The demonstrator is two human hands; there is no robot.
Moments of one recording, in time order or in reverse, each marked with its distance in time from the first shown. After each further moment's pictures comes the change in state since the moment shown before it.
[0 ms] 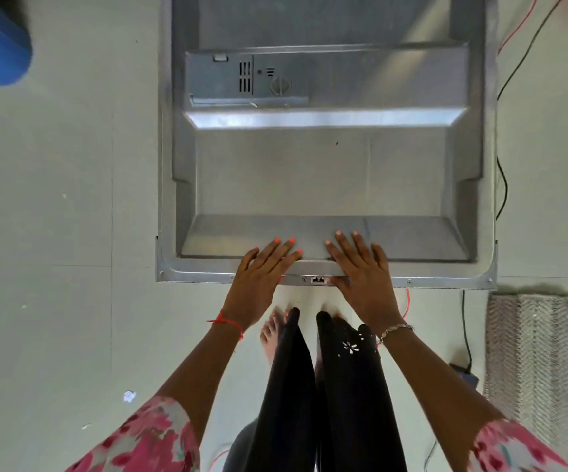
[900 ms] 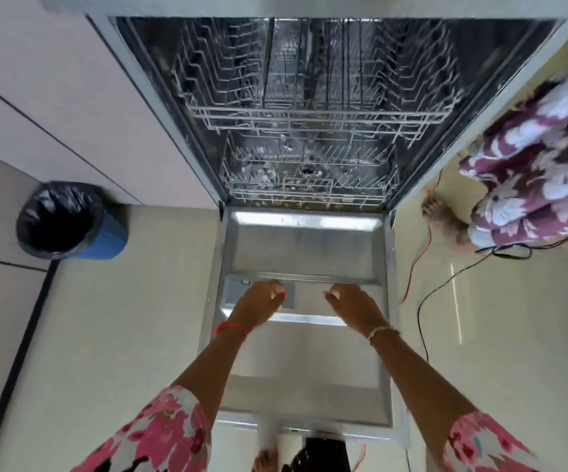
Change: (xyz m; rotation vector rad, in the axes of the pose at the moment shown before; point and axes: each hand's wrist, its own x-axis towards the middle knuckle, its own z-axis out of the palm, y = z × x) left_hand 0.182 0.013 -0.401 -0.689 -0.015 -0.280; right_hand 0.161 0.016 -0.411 0.329 -0.101 0.175
